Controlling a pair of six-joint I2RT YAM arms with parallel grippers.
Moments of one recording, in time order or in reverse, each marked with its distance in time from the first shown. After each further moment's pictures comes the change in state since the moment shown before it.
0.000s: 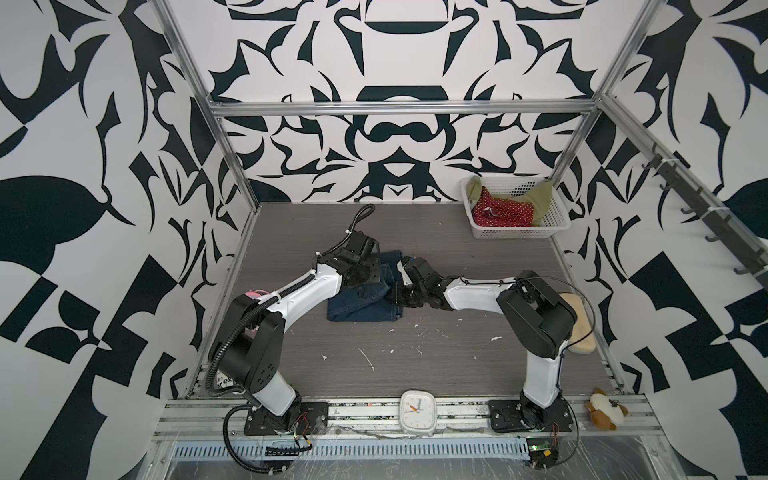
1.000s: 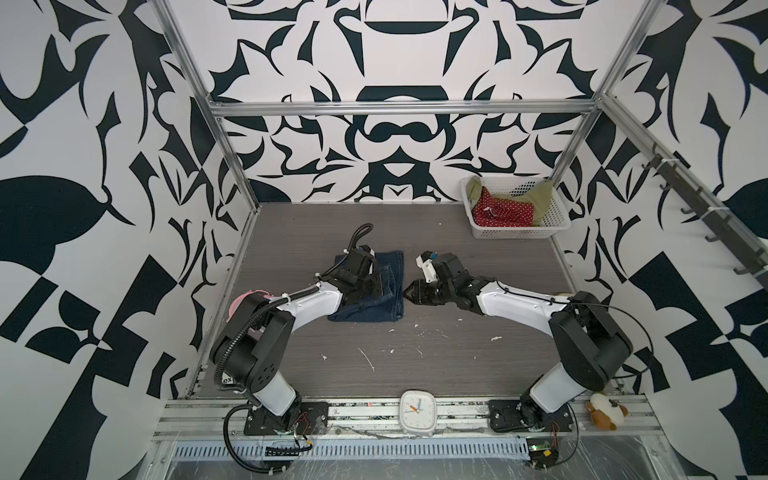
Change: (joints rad) left arm -0.016 0.011 -0.257 0.382 0.135 0.005; right arm -0.104 -0.275 -0.146 -0.060 -0.104 -0.101
